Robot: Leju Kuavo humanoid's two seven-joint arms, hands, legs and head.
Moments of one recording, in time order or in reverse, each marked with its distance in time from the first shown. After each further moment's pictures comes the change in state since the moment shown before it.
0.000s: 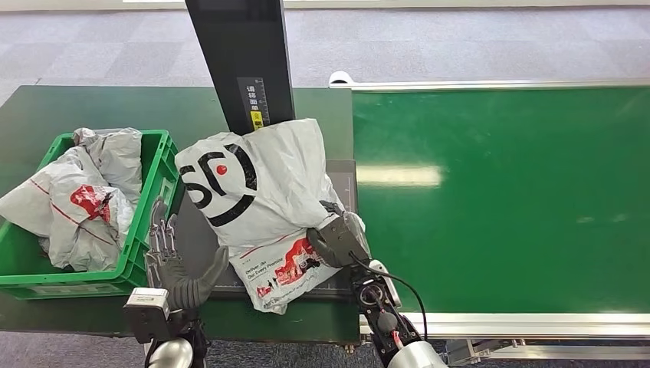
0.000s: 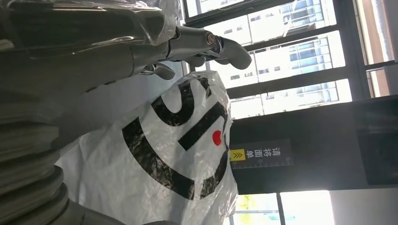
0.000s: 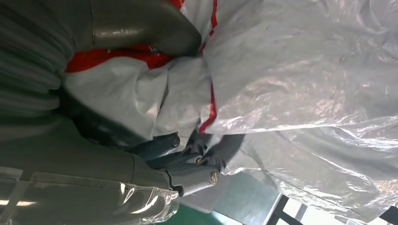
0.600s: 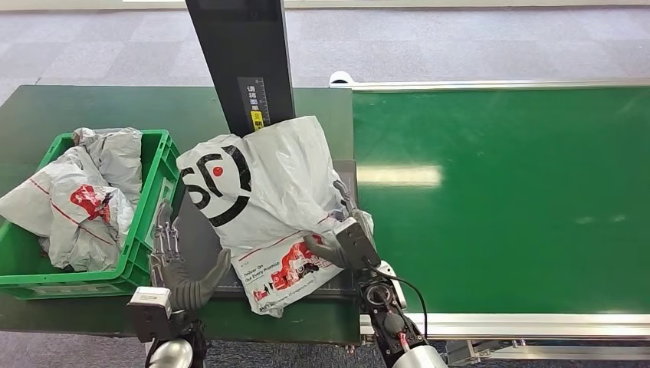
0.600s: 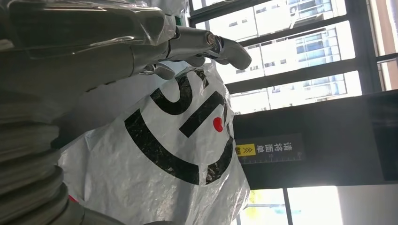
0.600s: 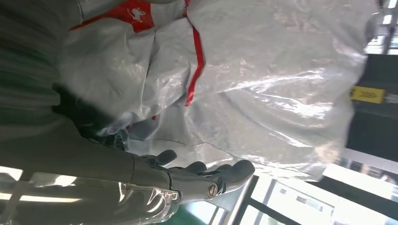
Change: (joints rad) left arm -0.002 0.000 0.016 0.032 0.000 -0.056 0.000; right arm 0.043 -0.009 -0.027 -0.093 -0.061 0.045 -0.135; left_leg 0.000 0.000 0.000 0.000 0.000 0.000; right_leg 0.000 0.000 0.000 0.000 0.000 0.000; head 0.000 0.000
